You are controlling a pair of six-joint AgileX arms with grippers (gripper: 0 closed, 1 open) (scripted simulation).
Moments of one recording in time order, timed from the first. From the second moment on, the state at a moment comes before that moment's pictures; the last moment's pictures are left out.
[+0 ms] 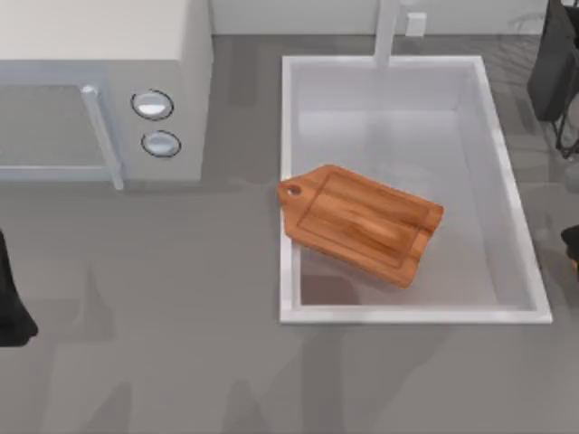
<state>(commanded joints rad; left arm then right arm) 0.00 0.00 0.00 0.00 0.00 0.00 -0.06 1.97 1.20 -0.80 0.00 -0.40</state>
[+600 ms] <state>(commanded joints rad) 0.00 0.00 0.00 0.00 0.00 0.00 -0.06 1.97 1.20 -0.80 0.00 -0.40</state>
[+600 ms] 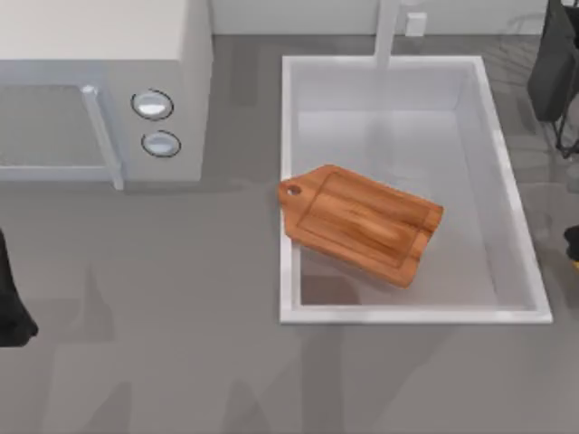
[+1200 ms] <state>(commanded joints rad) 0.00 0.00 0.00 0.00 0.00 0.00 -0.06 1.96 1.24 -0.84 0.00 -0.40</state>
